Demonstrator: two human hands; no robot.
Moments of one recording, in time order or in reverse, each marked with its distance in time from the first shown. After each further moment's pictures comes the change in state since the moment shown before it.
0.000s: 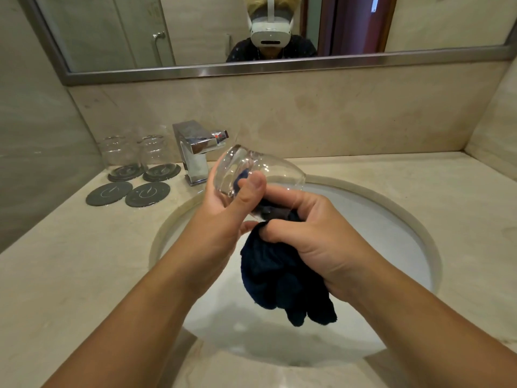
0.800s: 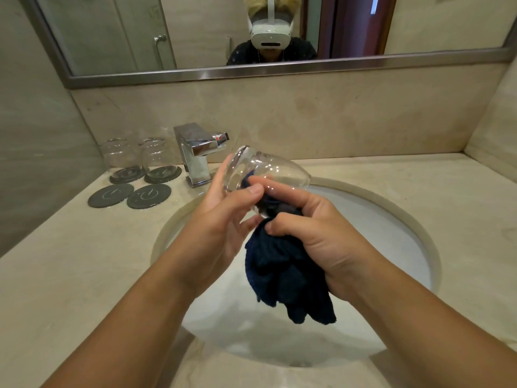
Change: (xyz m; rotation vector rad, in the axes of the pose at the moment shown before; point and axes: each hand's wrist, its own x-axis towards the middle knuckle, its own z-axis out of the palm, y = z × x) left_hand 0.001 0.001 -0.008 -0.073 -0.060 -0.011; right_hand 0.004 0.001 -0.003 0.187 0.009 -0.003
